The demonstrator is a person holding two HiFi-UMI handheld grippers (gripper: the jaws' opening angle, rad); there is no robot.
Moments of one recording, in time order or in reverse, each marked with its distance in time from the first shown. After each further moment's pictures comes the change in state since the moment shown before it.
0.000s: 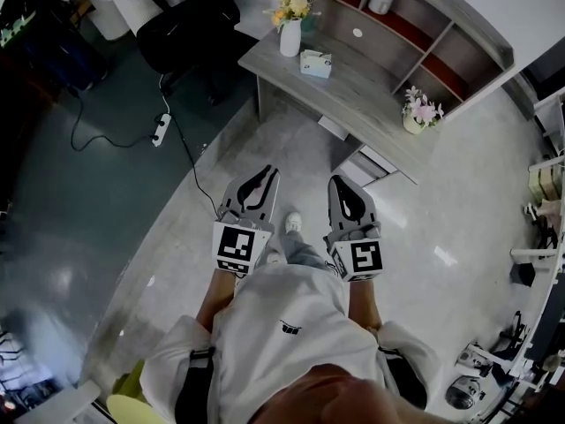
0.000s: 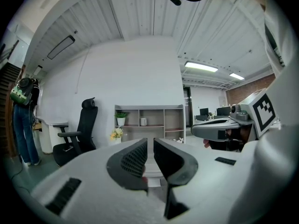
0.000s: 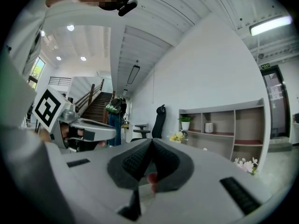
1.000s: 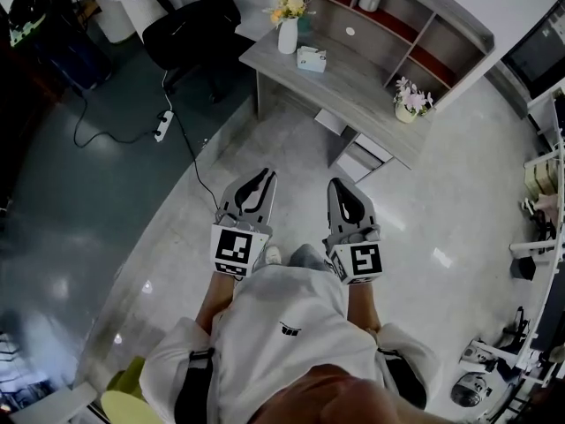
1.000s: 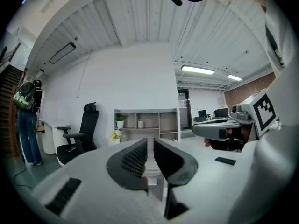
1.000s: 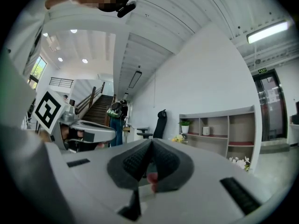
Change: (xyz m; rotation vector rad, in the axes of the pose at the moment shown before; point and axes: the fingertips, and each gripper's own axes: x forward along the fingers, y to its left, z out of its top) left arm -0.084 -0.050 0.010 0.011 -0.031 0.006; right arm -0.089 0.043 0.017 -0.003 -0.042 -0.013
